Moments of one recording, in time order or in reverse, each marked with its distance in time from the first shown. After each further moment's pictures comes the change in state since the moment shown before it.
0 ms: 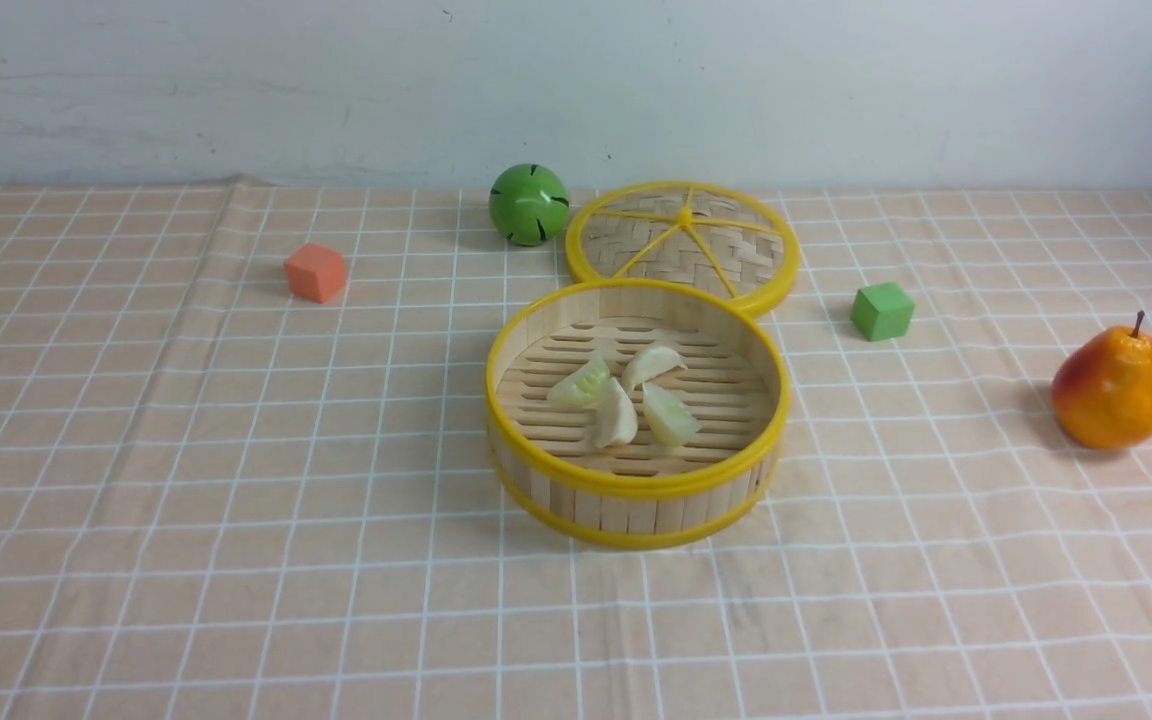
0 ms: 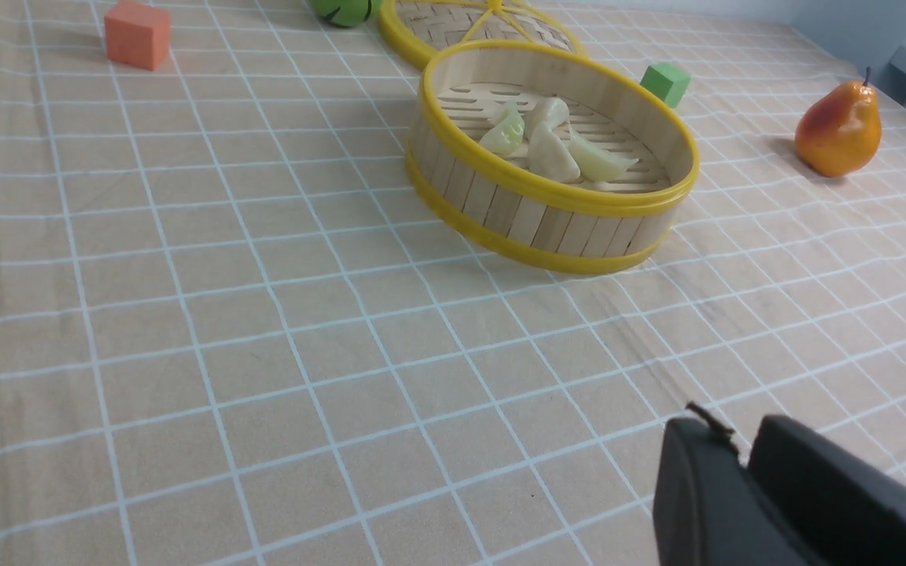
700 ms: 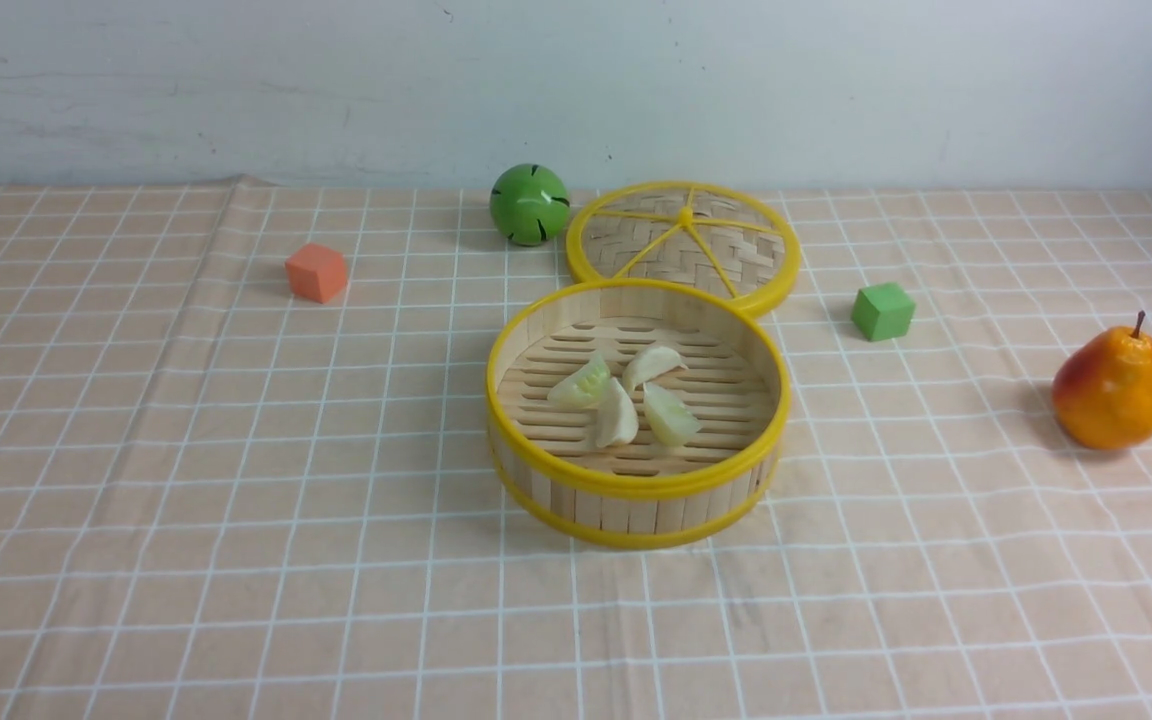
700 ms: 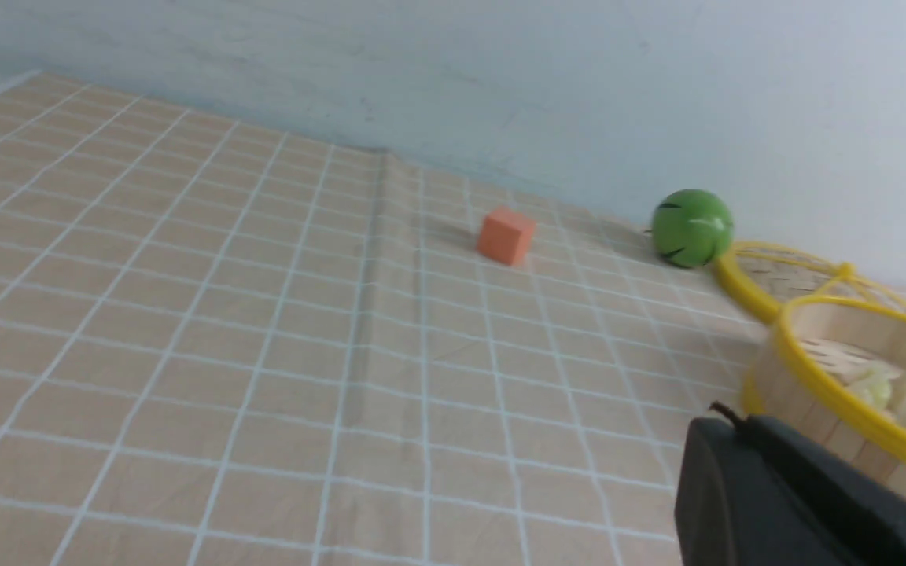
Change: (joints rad) right arm 0.000 0.000 0.000 0.002 0.000 0.000; left arm 0.539 0.000 0.371 -0.004 -0.580 -0.003
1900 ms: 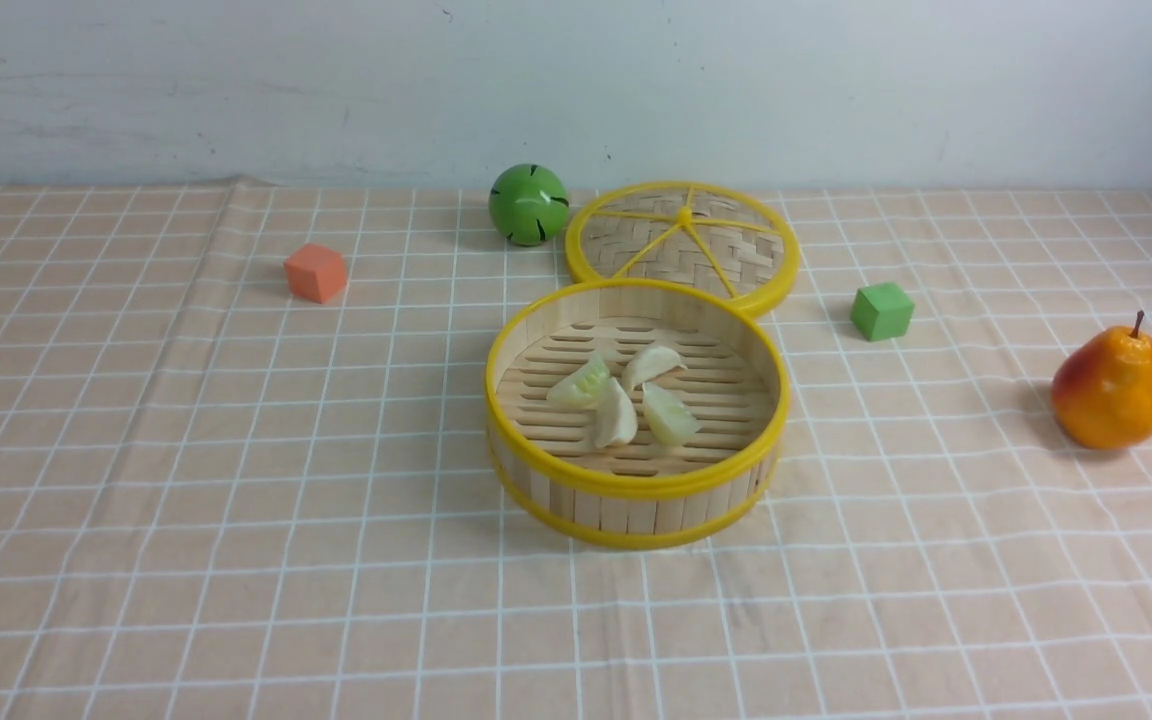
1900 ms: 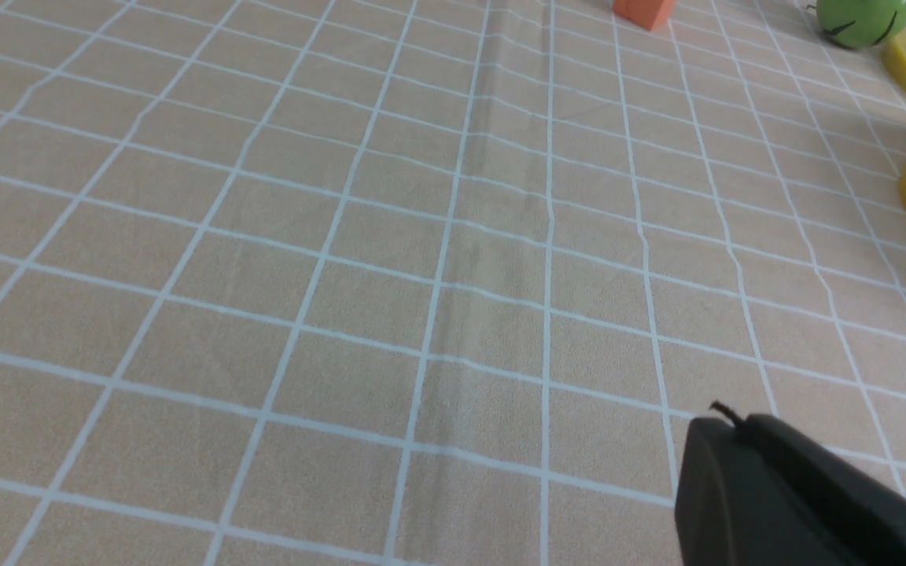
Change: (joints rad) right arm 0.000 0.000 0.000 0.001 0.000 0.000; left arm 0.029 -0.047 0.032 0.004 0.263 0.003
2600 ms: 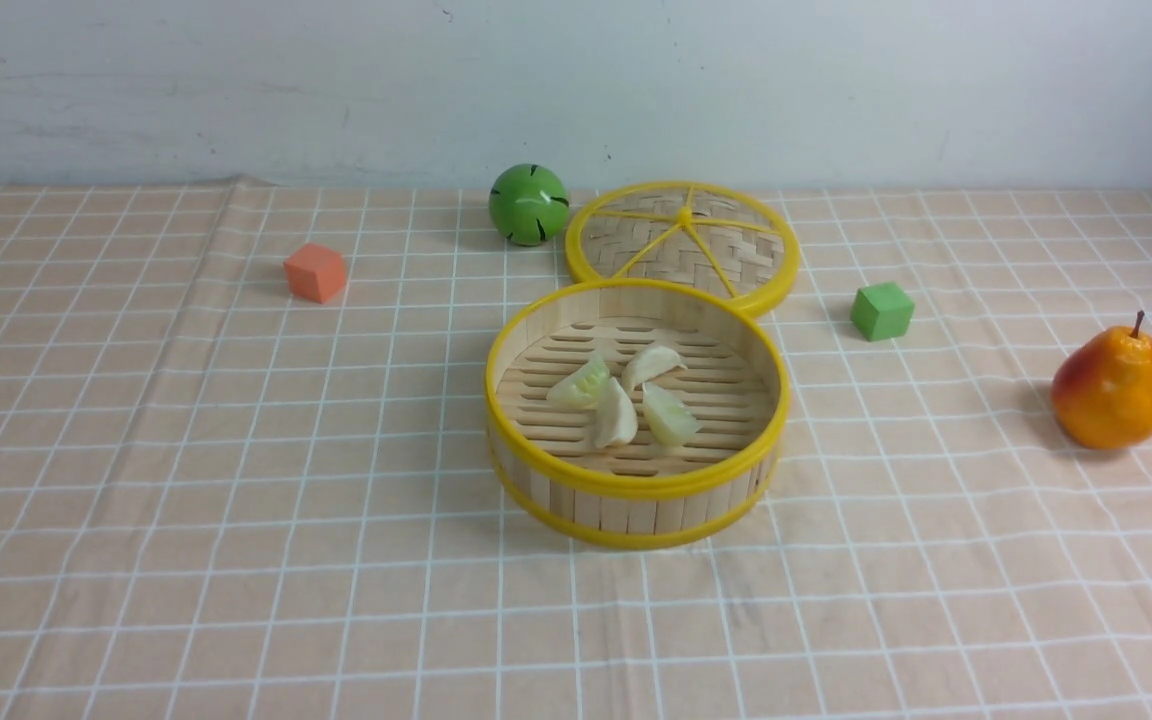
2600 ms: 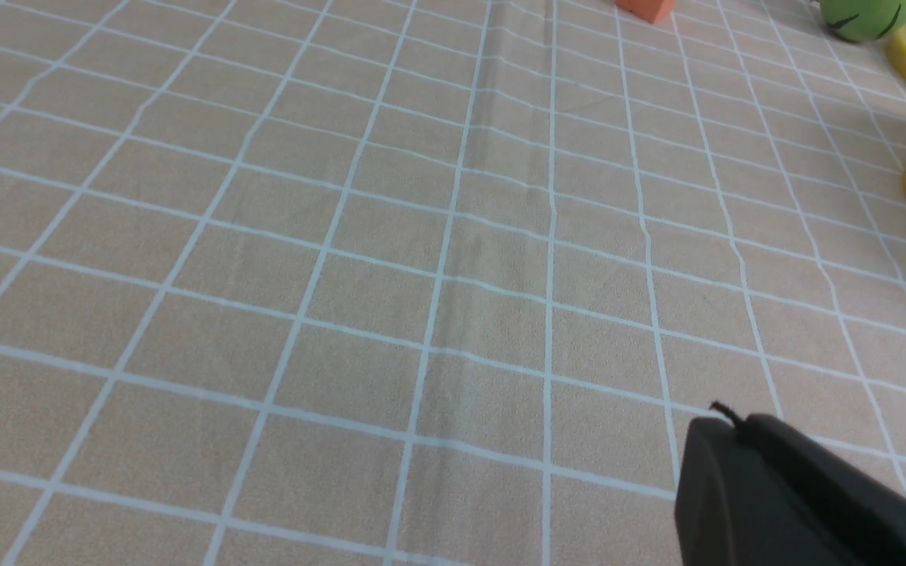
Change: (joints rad) right arm 0.000 0.000 0.000 0.000 0.000 0.000; left arm 0.000 0.000 0.000 0.000 0.006 0.000
